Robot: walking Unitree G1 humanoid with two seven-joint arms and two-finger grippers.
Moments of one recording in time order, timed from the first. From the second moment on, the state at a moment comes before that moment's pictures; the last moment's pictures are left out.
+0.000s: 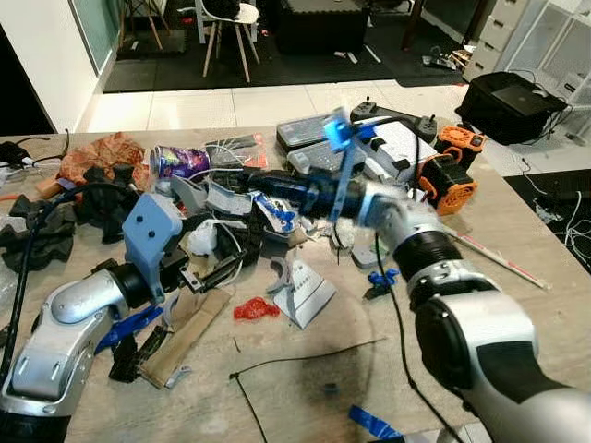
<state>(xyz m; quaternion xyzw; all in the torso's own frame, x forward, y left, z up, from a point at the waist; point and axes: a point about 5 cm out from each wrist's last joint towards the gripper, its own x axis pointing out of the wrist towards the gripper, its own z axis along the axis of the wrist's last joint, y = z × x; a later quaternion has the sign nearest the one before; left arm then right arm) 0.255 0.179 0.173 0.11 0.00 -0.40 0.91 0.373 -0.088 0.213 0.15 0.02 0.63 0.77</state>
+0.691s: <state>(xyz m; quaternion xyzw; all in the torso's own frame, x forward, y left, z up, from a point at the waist) 0.258 0.128 0.166 0.03 0.05 -0.44 0.89 0.352 -0.128 0.180 -0.09 0.14 0.59 0.79</state>
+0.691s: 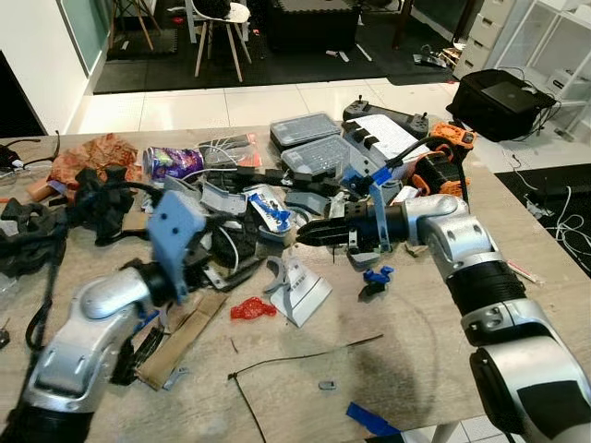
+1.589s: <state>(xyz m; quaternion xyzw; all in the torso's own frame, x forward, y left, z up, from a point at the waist) 0.274 0.130 0.146 0.09 0.11 -0.35 0.92 0.353 -0.130 0.182 -0.09 0.12 0.40 0.90</state>
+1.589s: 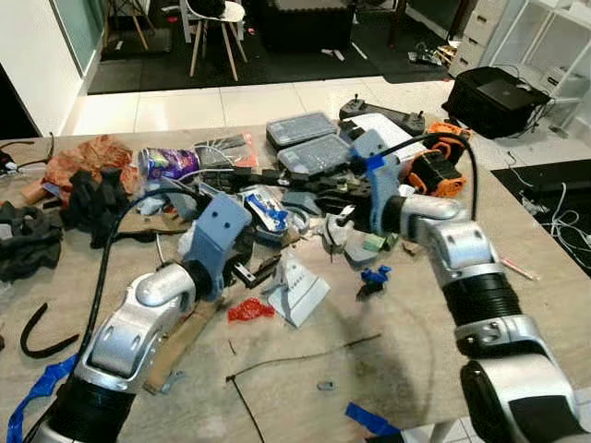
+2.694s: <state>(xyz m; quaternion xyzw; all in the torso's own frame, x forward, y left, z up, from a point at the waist) 0.239 0.072 0.103 0.00 0.24 -0.37 0.90 0.334 -0.127 0.167 -0.07 0.16 0.35 0.92</state>
